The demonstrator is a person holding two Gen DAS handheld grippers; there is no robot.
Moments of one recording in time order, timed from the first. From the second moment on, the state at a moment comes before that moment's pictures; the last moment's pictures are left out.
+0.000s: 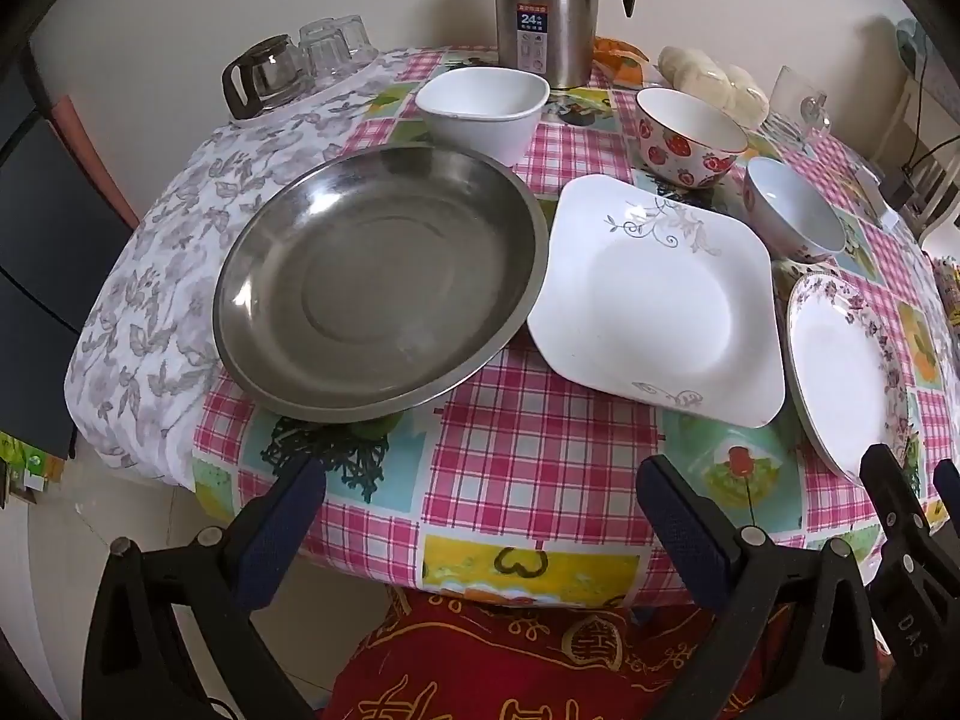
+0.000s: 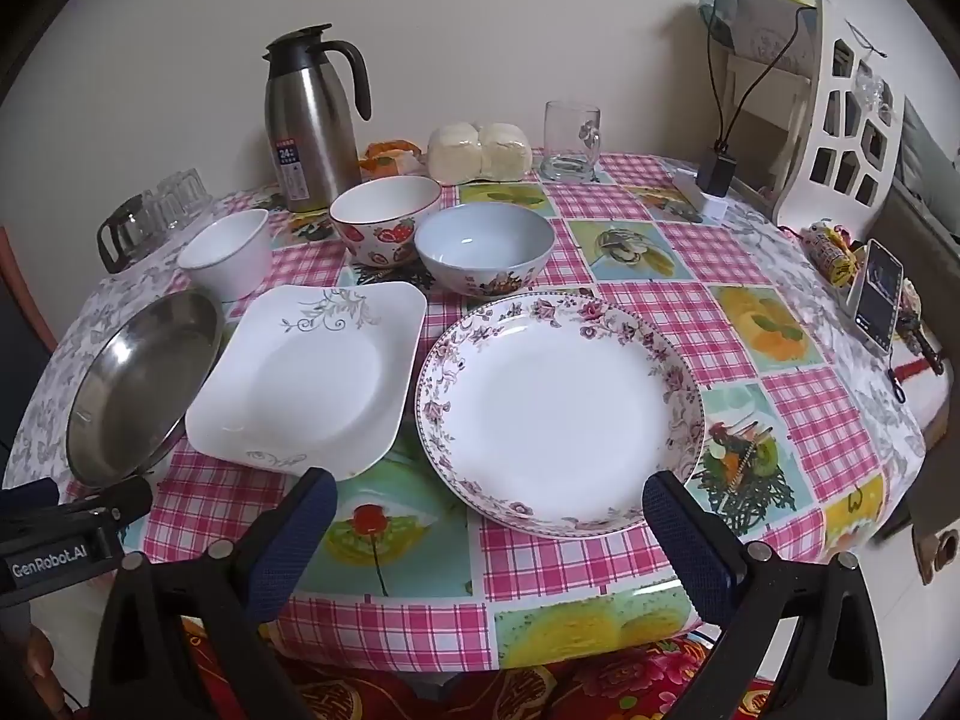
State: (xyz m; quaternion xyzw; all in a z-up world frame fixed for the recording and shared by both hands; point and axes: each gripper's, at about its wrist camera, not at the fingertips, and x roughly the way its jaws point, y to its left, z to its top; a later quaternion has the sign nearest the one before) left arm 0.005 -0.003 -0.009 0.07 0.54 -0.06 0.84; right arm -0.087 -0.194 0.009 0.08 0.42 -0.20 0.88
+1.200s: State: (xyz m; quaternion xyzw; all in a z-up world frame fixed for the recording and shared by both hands) left arm 0.005 -0.006 -0.009 0.07 0.55 -0.07 0.83; right arm -0.087 -0.193 0.008 0.07 0.42 -0.20 0.88
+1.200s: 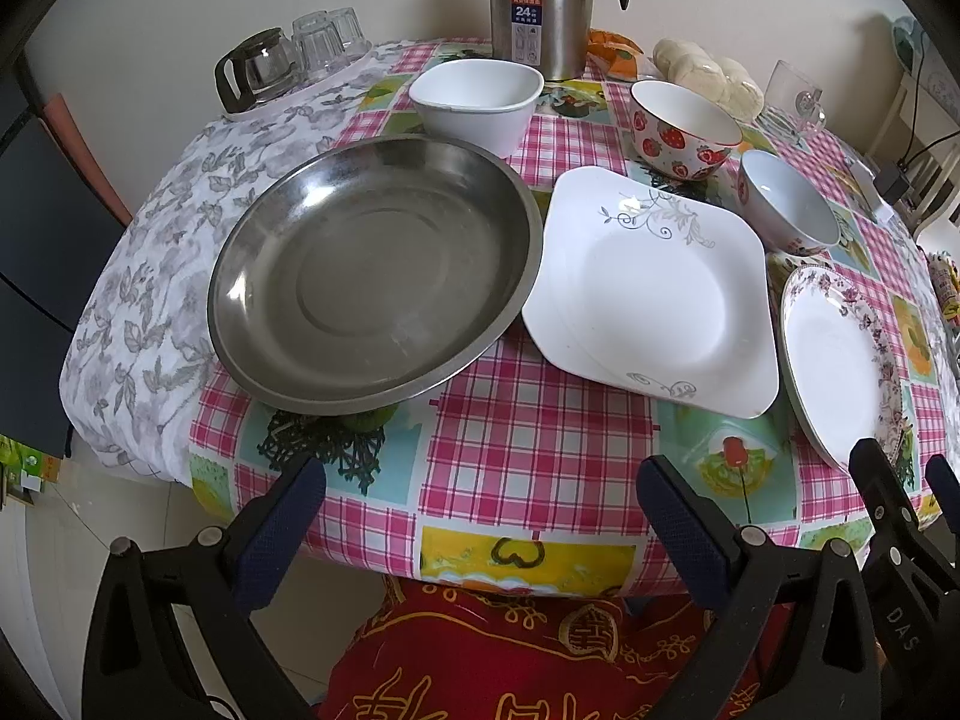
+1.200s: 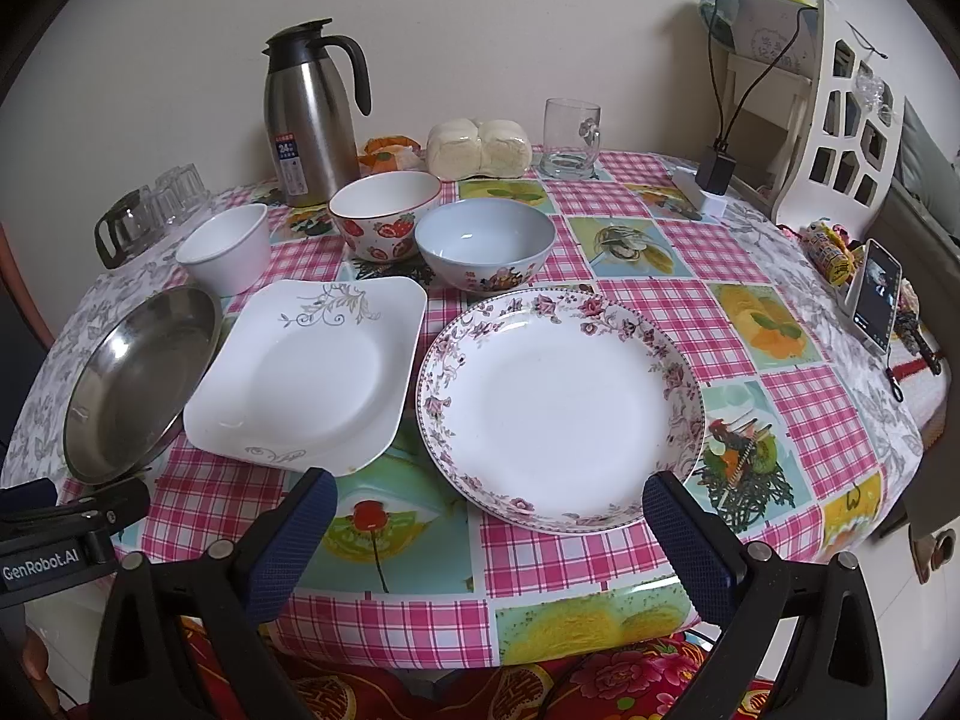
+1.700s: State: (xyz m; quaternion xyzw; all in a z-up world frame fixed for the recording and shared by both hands) left arm 0.005 -0.006 -0.009 0.07 0.55 -0.07 0.83; right arm -0.086 -0.191 0.006 0.07 0.43 -0.20 0.88
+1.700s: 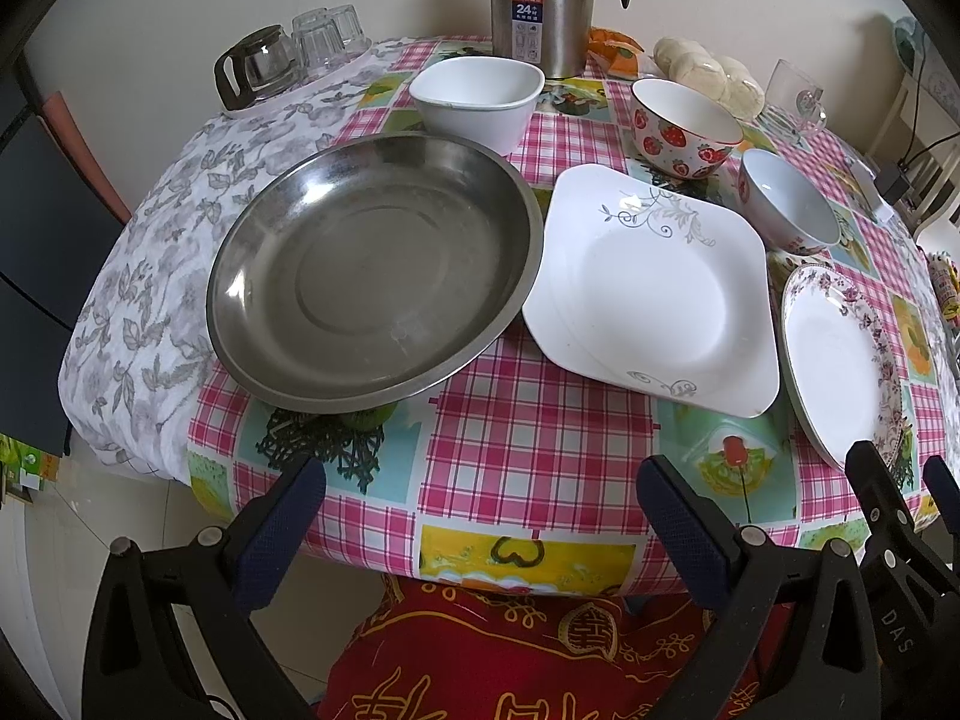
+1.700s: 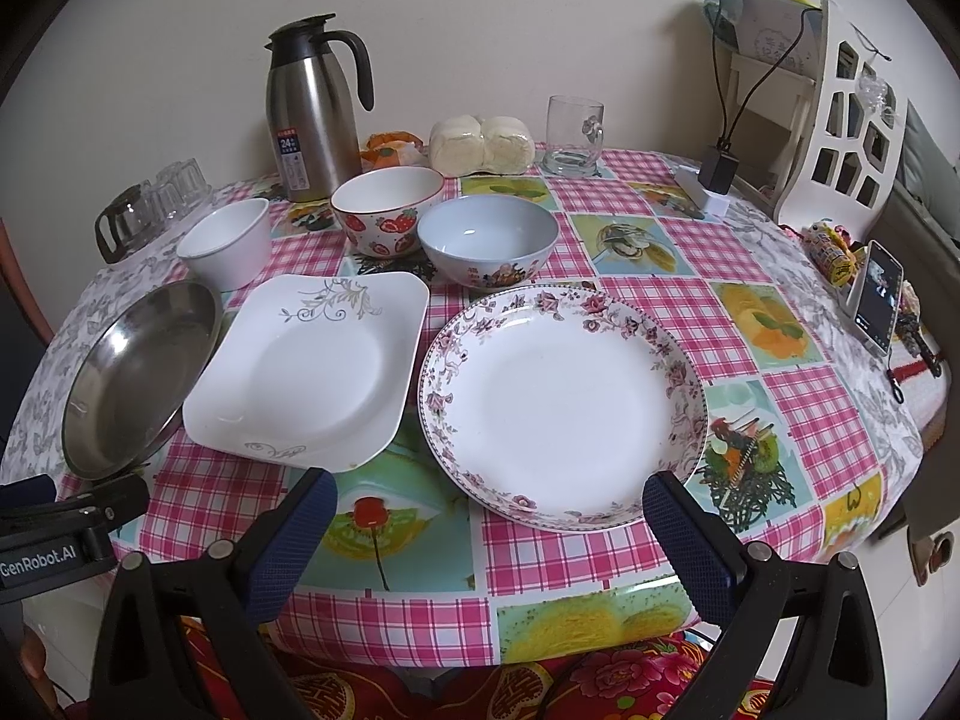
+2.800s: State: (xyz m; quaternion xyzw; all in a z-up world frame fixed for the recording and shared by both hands) left arm 0.016 0.003 -0.009 0.07 0.54 -0.01 0.84; right arm -0.064 -0.184 0.015 0.07 0.41 -0.19 0.89
